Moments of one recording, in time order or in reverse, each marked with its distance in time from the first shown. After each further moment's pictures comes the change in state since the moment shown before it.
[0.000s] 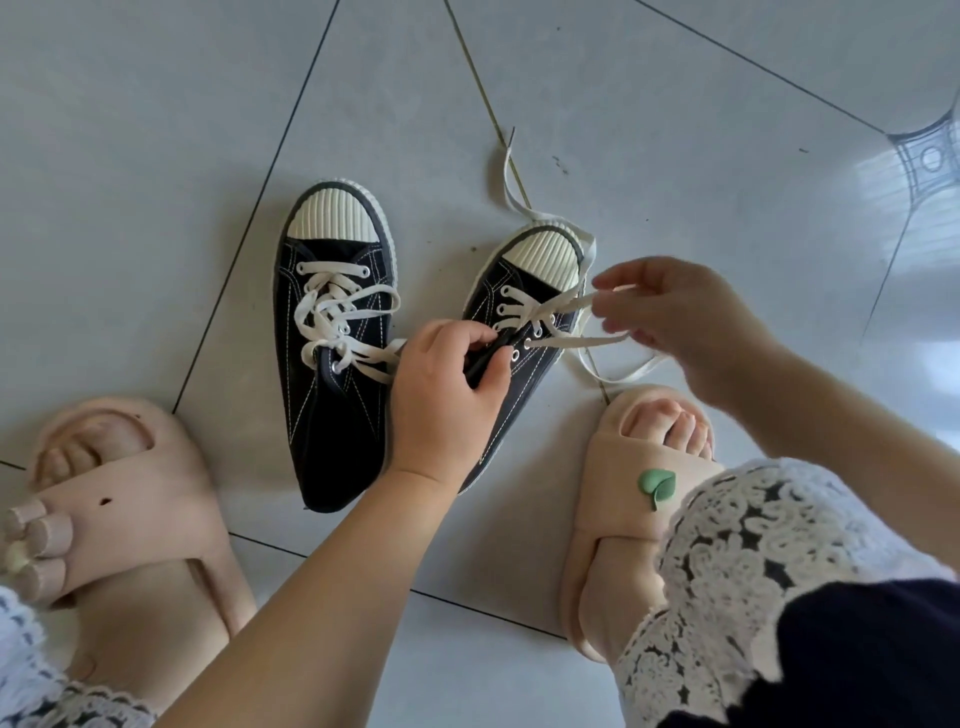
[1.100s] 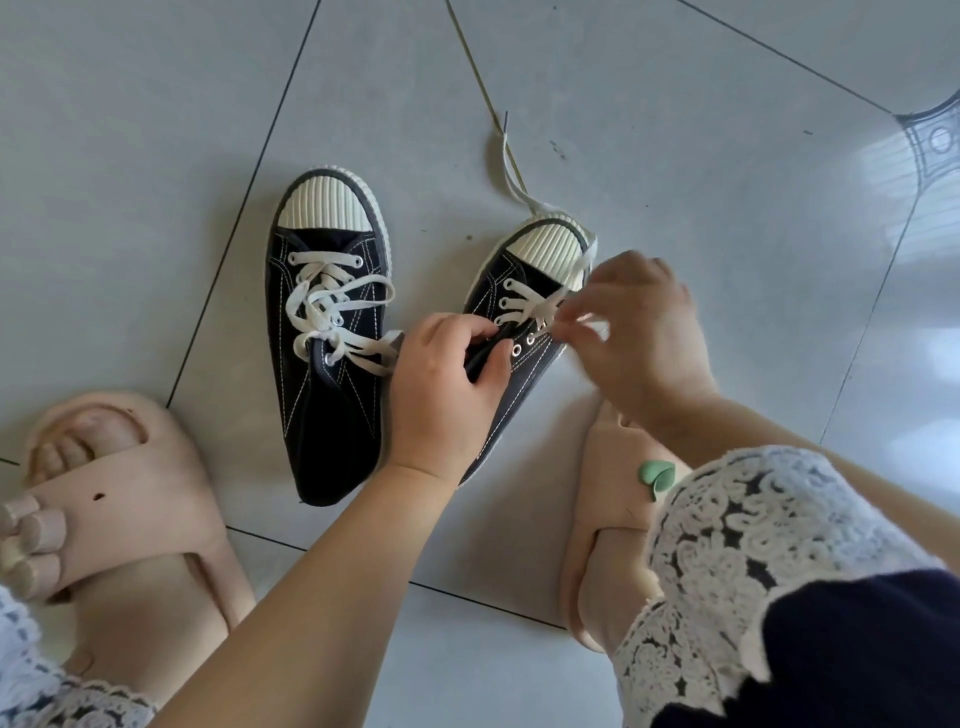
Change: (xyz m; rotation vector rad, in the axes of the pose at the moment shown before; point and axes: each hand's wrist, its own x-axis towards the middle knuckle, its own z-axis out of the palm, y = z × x) left_hand -0.002 0.001 0.002 0.028 -0.016 0.031; right_hand -0.007 0.024 0.029 -0.744 0.269 -0.539
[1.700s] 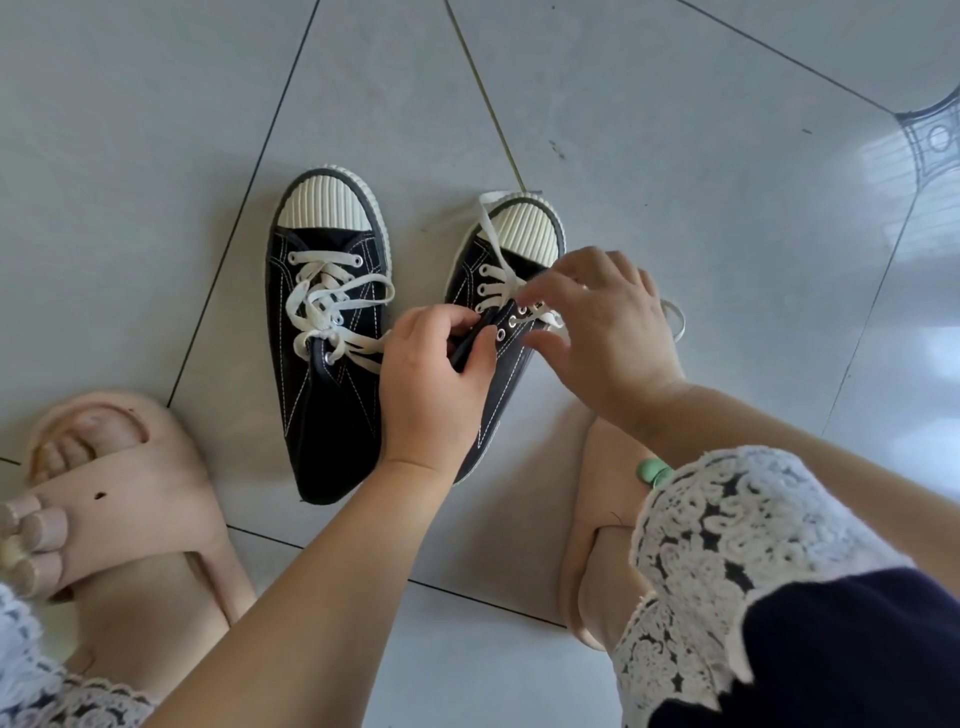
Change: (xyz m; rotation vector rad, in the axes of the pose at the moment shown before) left_hand 0.002 -0.003 -0.001 -0.038 0.091 -0.092; right_hand 0.002 -0.013 0.010 -0.114 -0.026 -0.155
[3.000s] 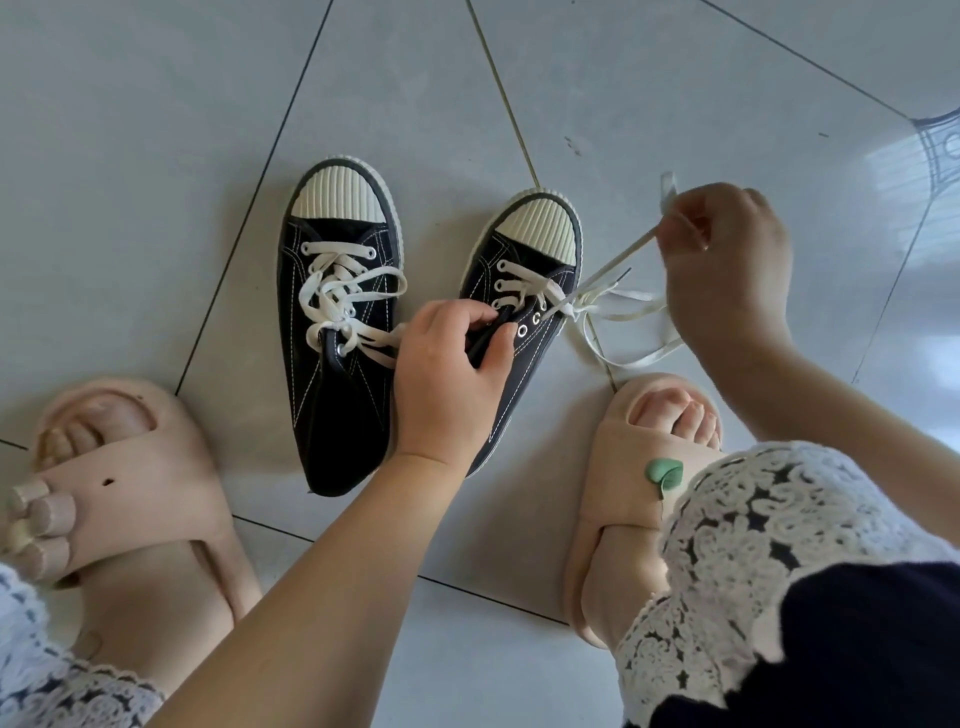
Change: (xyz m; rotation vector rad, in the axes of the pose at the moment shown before) left_hand 0.000 0.005 -0.002 -0.013 0.005 0.057; right_hand 0.025 0.031 -0.030 0.157 0.265 0.435
